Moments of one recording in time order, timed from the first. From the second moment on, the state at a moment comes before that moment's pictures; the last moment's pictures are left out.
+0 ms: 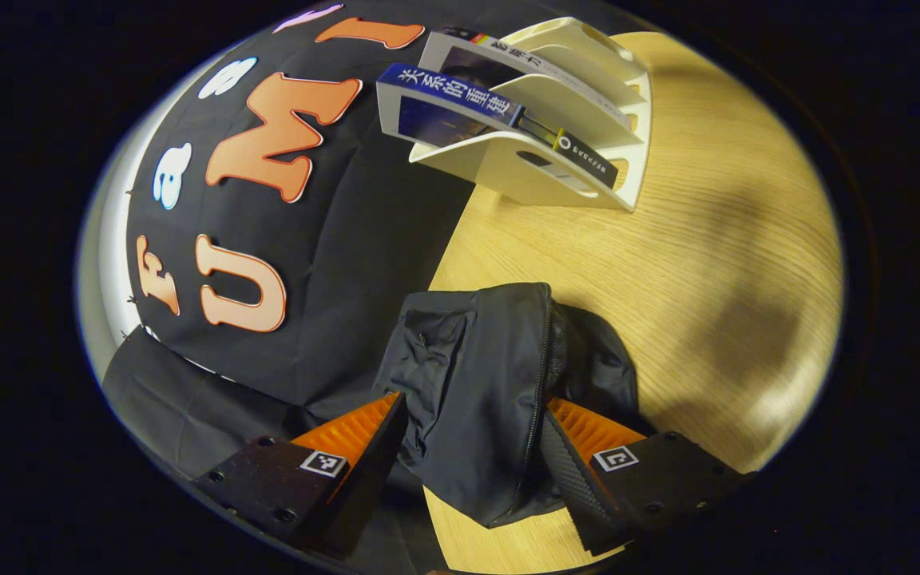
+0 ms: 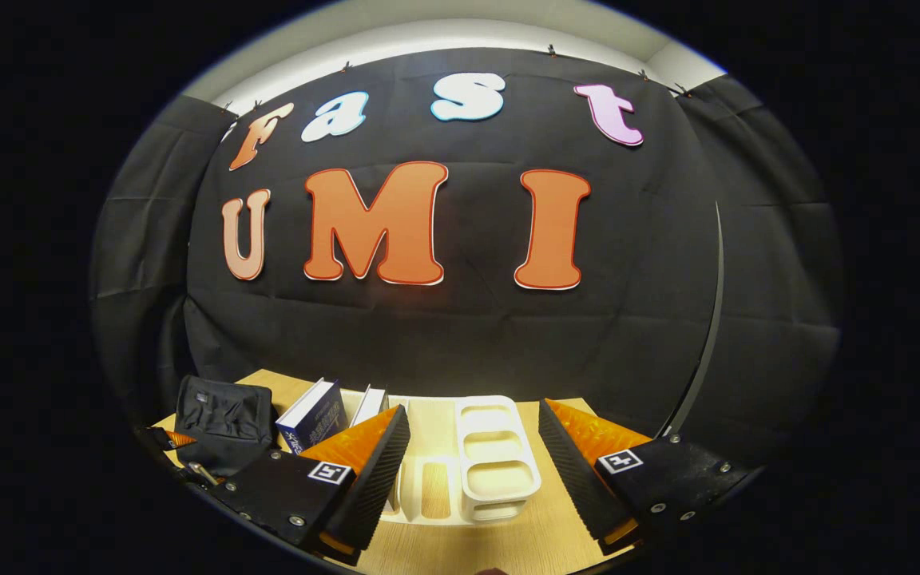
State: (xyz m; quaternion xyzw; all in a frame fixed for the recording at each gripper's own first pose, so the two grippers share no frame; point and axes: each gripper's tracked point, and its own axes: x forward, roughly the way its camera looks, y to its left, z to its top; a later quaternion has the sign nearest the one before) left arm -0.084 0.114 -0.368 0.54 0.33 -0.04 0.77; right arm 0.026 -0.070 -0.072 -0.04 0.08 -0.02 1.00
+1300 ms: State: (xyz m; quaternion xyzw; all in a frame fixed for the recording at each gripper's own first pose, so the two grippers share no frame) left arm 0.011 0.132 -0.268 0.33 0.44 -0.23 0.80; right arm 0.052 0.018 -0.091 -0.04 0.19 0.09 0.98
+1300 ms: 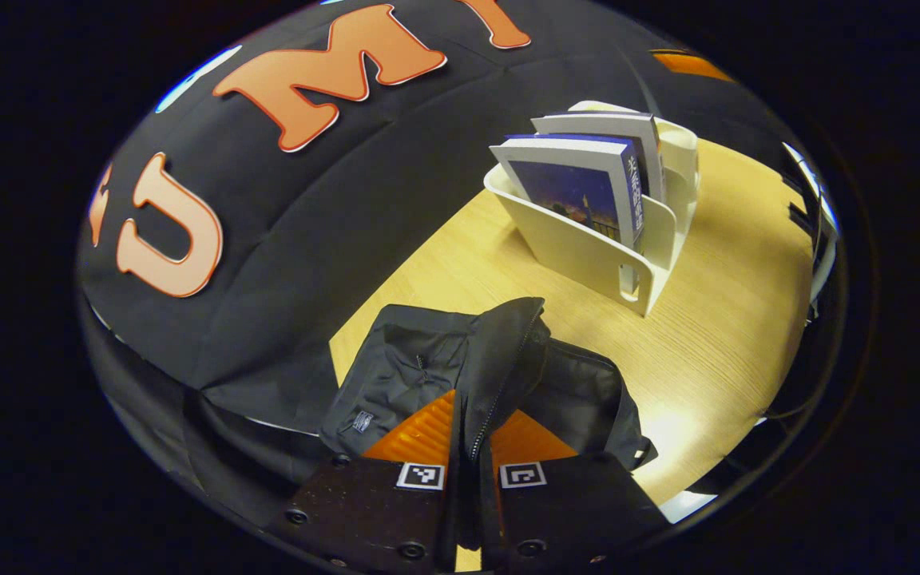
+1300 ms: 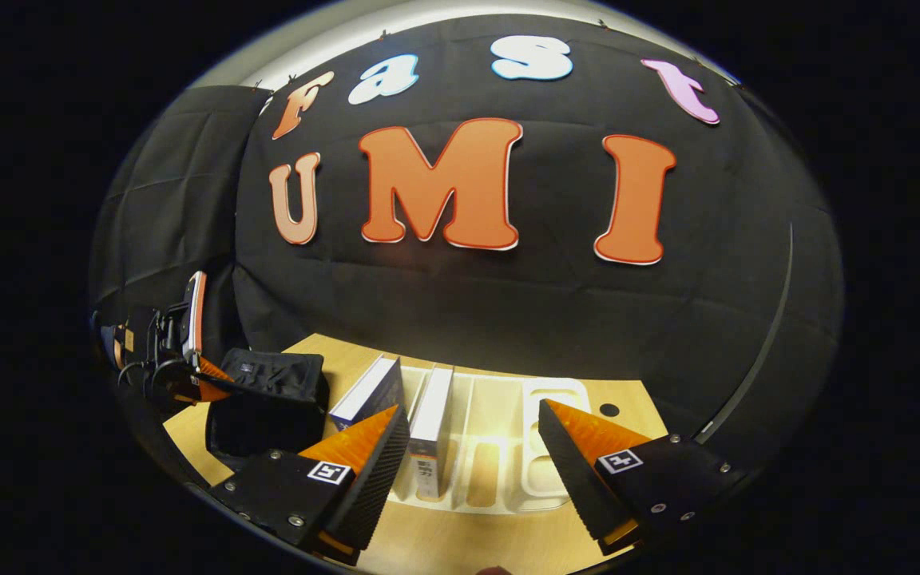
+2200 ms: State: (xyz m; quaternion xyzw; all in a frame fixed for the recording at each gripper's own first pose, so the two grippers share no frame) left arm 0.065 0.180 -0.244 0.21 0.51 -0.42 0.72; right arm 0.119 0.144 -0.149 0.00 0.50 0.05 0.87
